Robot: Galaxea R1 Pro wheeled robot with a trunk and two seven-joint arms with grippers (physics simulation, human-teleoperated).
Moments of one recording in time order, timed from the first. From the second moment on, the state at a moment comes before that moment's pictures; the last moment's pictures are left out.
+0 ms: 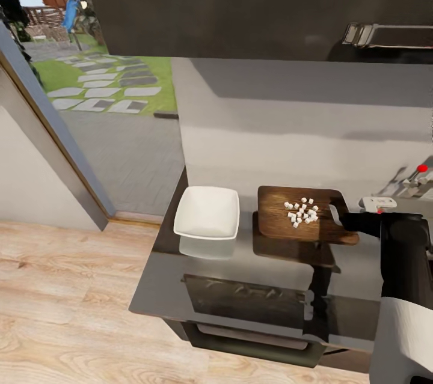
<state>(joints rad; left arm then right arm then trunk) 0.42 0.04 0.23 -0.42 -0.06 -1.05 -0.32 -0.74 -0.11 -0.46 -1.45 0.70 0.98 0.67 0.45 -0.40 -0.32</state>
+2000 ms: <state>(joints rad) 0.42 0.04 0.23 -0.42 -0.06 -1.05 -0.32 -0.74 -0.08 -0.46 -1.45 0.70 0.98 0.67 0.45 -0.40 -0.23</state>
